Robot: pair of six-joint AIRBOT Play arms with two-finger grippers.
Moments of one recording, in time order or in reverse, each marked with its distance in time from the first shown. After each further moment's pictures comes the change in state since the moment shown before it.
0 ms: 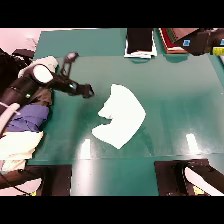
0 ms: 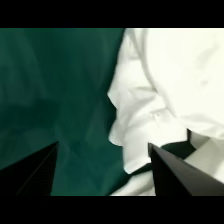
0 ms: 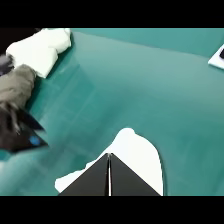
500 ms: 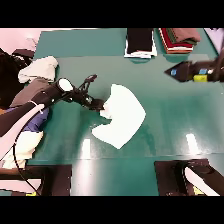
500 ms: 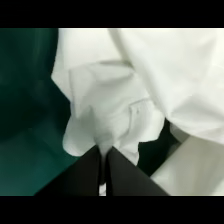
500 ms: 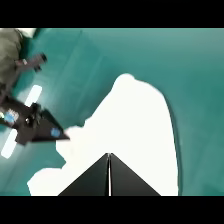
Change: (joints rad) left arm -0.047 -0.167 -0.025 -0.208 0.021 0.121; right arm 0.001 0.092 -0.347 0.000 -0.041 0.016
